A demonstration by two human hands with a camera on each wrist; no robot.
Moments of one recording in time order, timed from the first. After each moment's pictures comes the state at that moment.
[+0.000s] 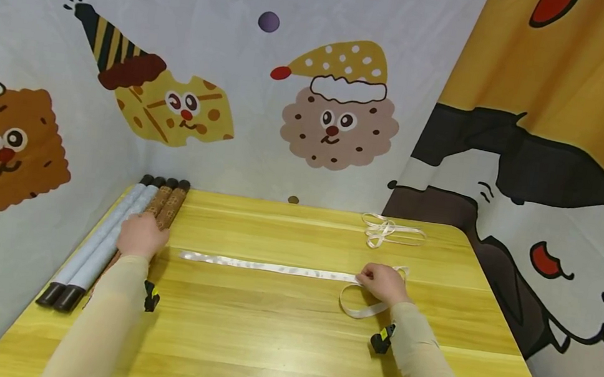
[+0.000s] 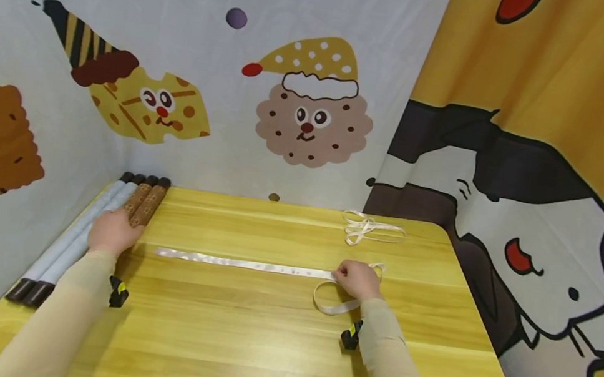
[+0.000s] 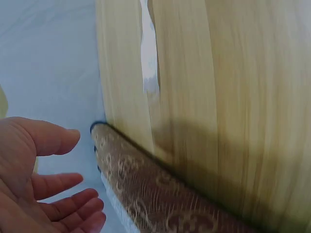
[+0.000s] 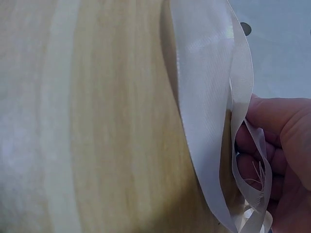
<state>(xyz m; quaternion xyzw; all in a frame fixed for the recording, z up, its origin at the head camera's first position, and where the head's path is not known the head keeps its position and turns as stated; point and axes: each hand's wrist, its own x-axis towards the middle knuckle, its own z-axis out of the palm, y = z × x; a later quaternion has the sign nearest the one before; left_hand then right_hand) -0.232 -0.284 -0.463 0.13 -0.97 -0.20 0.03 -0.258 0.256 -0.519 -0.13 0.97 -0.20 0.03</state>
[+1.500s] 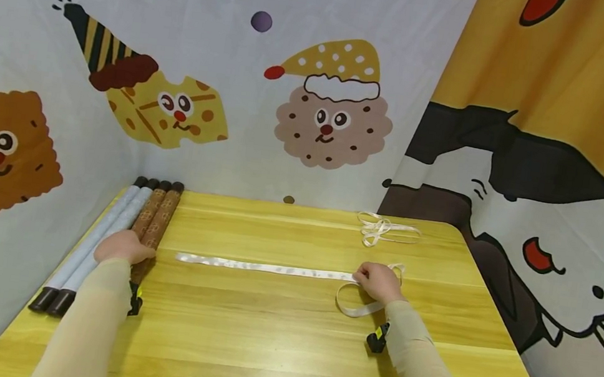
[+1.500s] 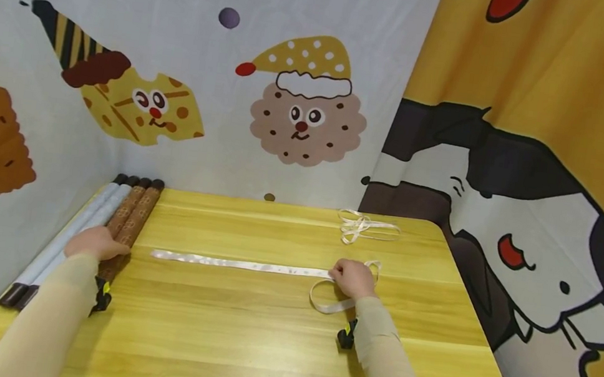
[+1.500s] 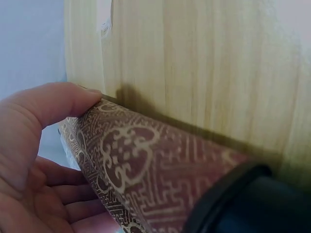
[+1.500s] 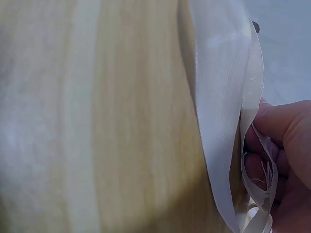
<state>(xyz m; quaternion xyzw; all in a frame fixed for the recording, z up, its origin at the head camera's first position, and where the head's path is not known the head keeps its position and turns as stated) -0.223 -0.314 -0.462 0.14 -0.97 -0.17 -0.14 -0.255 0.253 -0.520 -0.11 0.98 -0.19 0.02</state>
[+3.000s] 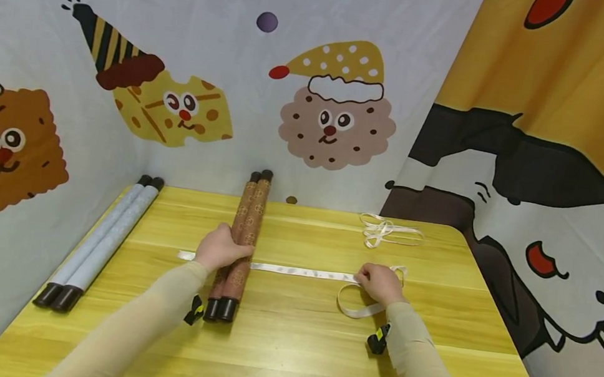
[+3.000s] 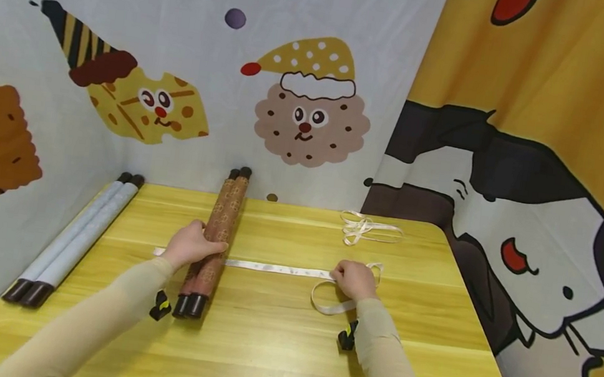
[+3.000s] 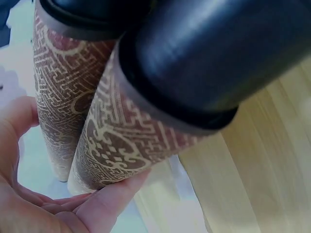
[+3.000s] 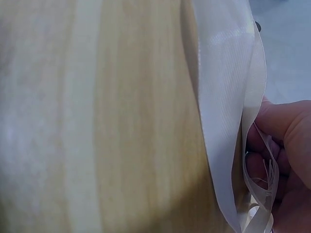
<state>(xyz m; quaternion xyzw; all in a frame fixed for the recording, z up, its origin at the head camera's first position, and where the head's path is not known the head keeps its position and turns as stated) -0.234 -0.140 -0.452 0.04 -0.94 -0.34 -0.06 -0.252 0.250 -0.517 -0.12 0.98 -0.17 0.02</state>
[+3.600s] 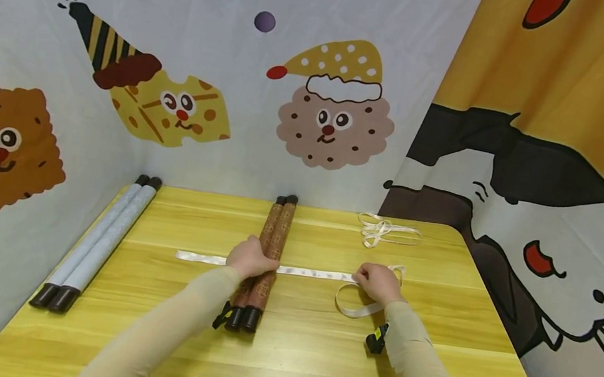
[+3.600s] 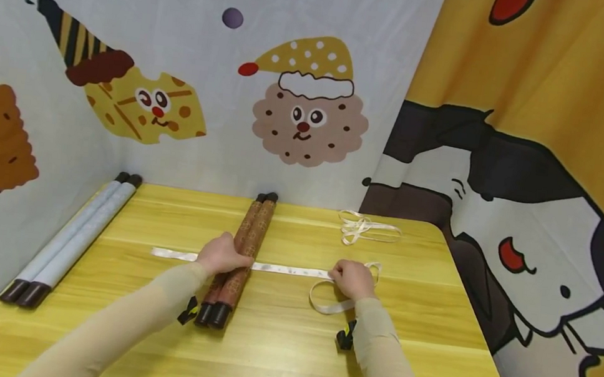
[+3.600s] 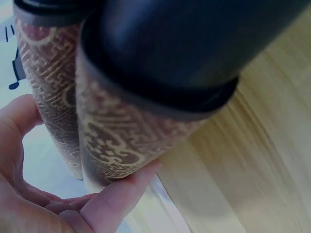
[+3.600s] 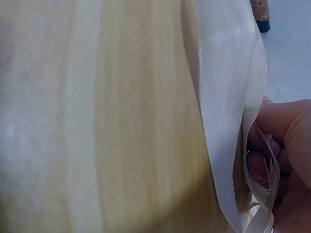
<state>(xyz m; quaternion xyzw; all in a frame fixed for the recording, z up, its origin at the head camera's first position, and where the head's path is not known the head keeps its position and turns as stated) -0.237 -0.078 -0.469 0.02 -0.95 -0.31 -0.09 -0.253 0.251 -0.516 -0.11 0.98 -0.18 0.02</state>
